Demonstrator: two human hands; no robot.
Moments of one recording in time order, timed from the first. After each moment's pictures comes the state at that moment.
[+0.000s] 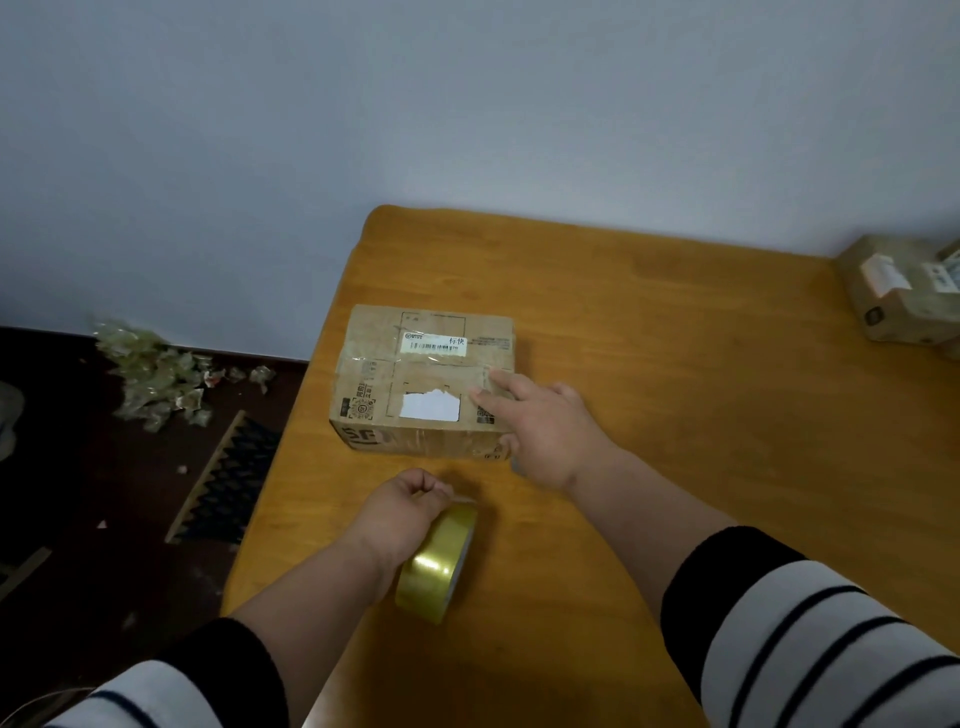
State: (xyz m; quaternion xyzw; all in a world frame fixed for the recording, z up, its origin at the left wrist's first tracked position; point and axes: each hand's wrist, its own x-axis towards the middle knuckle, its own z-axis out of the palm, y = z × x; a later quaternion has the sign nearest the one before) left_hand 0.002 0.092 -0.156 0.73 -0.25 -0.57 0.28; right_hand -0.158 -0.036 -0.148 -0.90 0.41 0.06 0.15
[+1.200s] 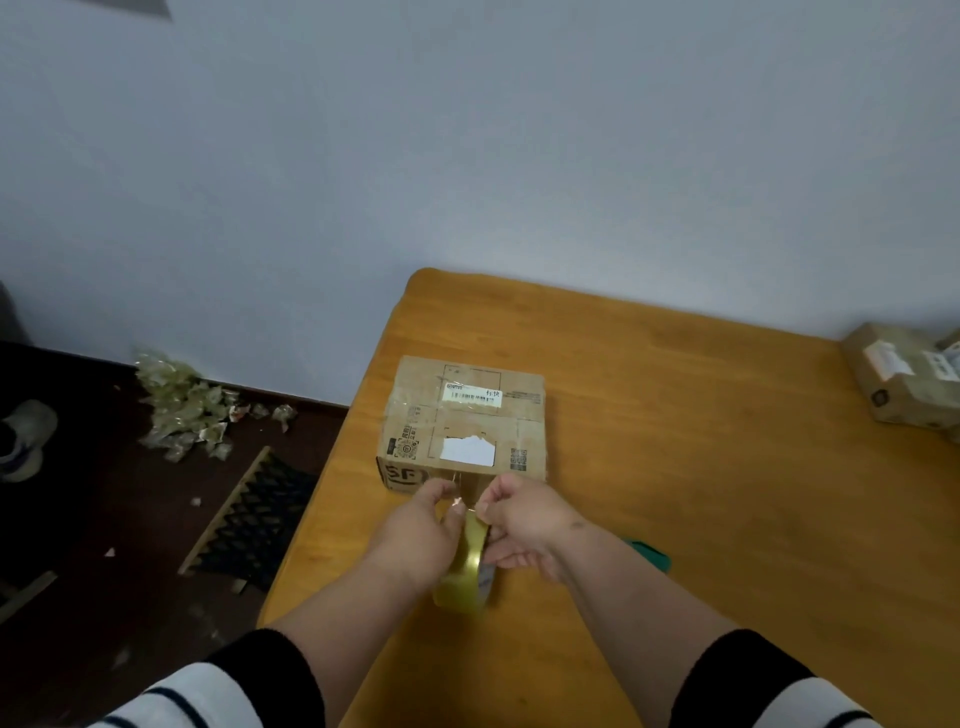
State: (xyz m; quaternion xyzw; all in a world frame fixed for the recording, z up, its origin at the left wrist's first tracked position) left_hand 0.023 0.092 -0.134 0.78 -0.38 -0.44 0.24; right_hand -0.105 0.024 -0.114 -0.52 0.59 -0.01 0.62
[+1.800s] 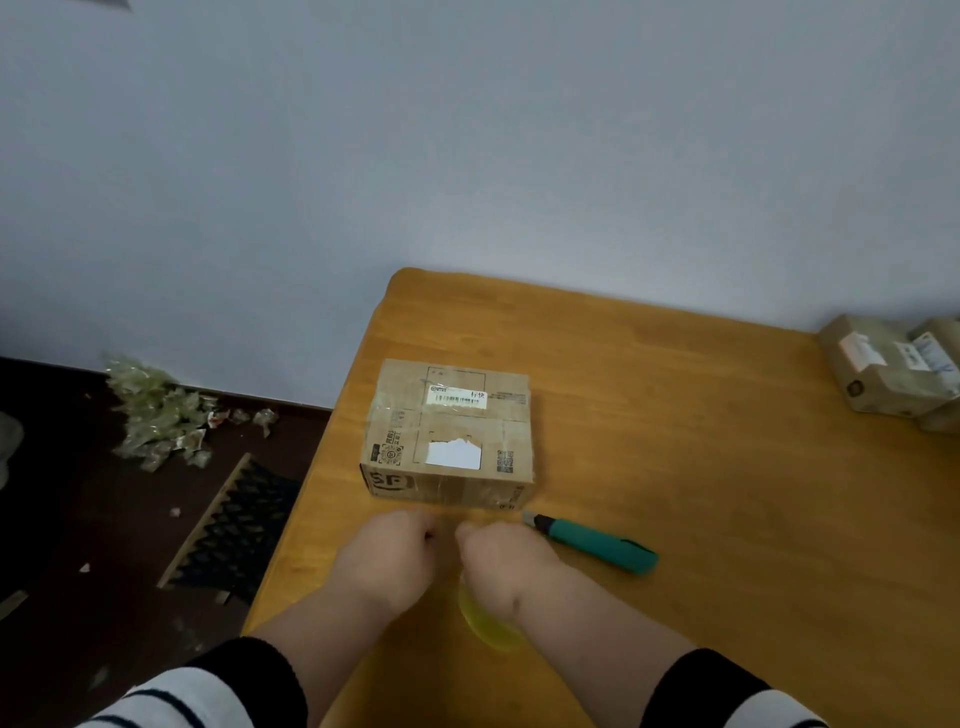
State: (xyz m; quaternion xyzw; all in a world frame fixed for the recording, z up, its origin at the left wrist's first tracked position) left_hand 0.037 0.094 -0.153 0.76 -0.57 -0.30 0.07; right_hand -0.097 0.047 -0.123 -0.83 0.44 0.26 0.24
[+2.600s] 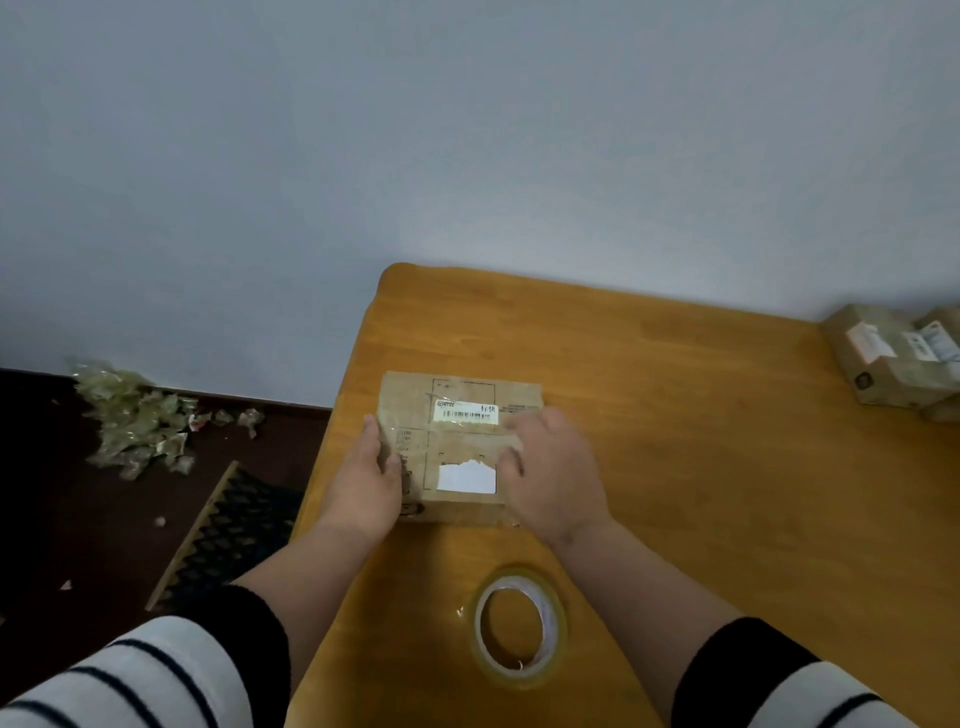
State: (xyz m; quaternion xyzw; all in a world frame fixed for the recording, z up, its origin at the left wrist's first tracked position) left_hand 0.091 0.026 -0.143 0.78 -0.37 -0.40 0.29; right_hand -0.096 -0.023 -0.113 -0.80 0.55 -0.16 0.16
